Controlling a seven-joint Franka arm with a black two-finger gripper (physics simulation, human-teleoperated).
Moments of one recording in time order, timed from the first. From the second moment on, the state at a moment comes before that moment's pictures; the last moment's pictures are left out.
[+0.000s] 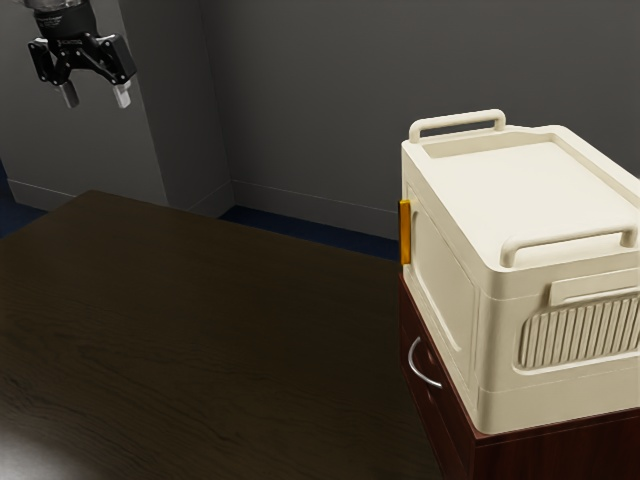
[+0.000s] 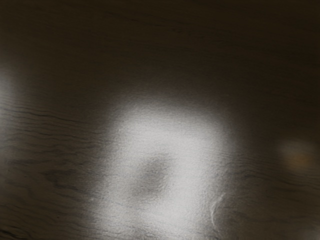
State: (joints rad) arm -0.06 0.10 0.34 -1.23 -0.06 1.37 0.03
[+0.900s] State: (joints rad) arm 0.00 0.01 0.31 -1.04 -0.11 1.33 0.03
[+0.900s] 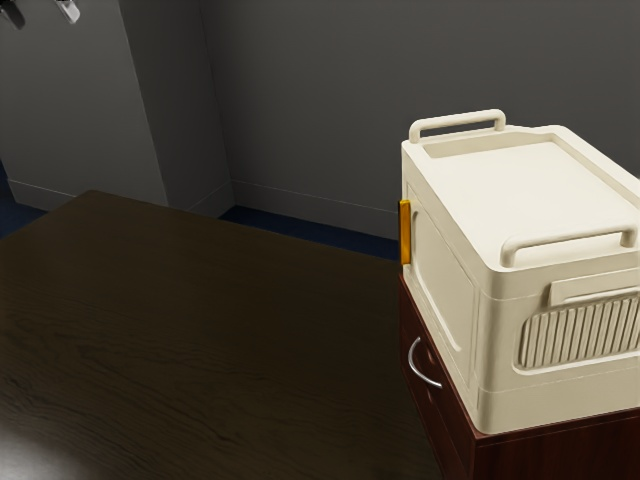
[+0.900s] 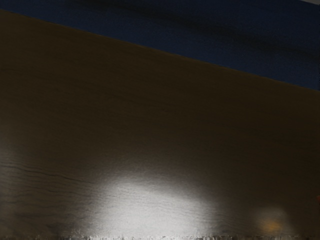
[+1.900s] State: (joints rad) arm -0.02 -0.36 -0.16 -2.44 -0.63 2.24 -0.46
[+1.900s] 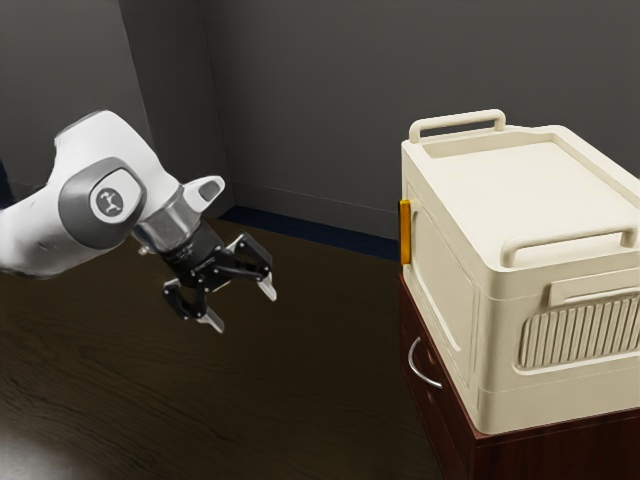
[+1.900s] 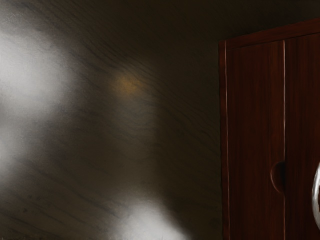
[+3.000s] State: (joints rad) arm -0.01 0.12 -0.41 -2.19 -0.71 2.54 -0.62
